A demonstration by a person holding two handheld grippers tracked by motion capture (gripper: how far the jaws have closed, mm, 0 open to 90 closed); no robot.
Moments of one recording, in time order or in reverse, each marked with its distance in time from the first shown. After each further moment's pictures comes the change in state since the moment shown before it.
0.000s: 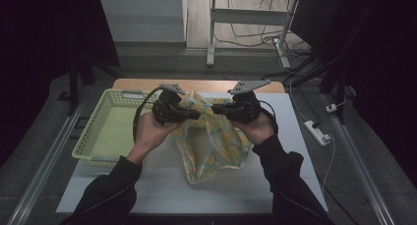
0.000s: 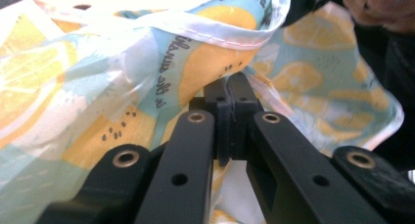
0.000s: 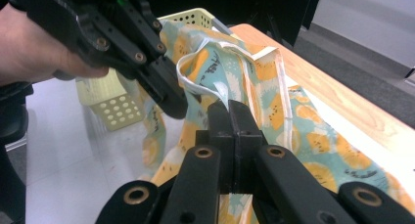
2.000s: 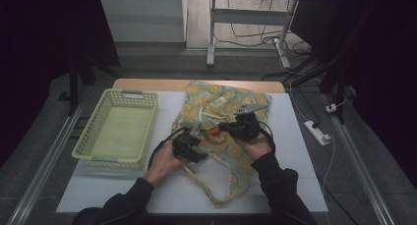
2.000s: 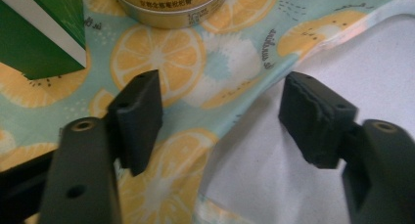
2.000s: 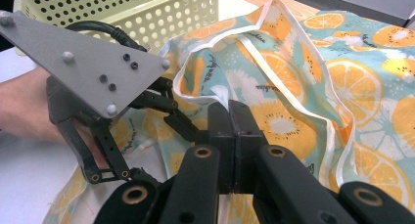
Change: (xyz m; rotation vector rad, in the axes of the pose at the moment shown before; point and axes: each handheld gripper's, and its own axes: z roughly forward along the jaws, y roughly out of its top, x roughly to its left) left arm 0.011 -0.102 0.132 0.275 0.135 0.198; right arm -0.017 -0.084 0.031 0.050 -0.056 0.111
